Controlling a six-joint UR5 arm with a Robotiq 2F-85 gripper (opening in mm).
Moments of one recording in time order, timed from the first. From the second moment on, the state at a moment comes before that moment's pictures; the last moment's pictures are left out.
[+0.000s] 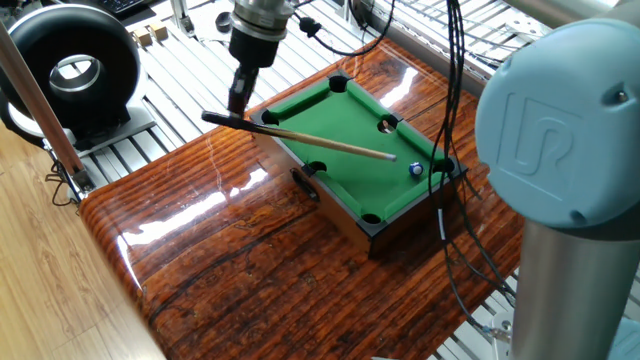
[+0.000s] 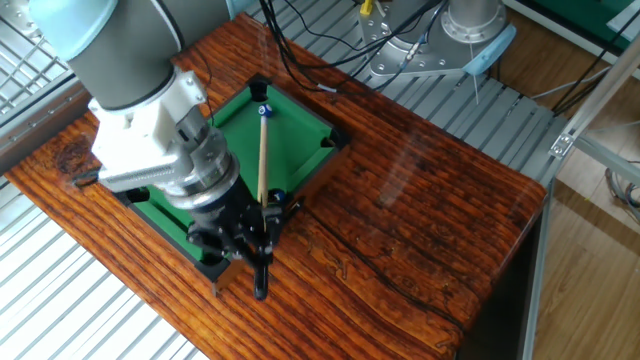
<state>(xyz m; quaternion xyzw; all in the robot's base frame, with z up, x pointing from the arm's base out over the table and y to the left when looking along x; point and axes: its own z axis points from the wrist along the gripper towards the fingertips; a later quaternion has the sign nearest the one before) 0.629 0.124 0.128 -0.34 0.92 0.19 0.06</state>
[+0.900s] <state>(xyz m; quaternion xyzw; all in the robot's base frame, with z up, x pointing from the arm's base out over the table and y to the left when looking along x) 0.606 0.108 0.118 -0.34 0.92 0.17 0.04</state>
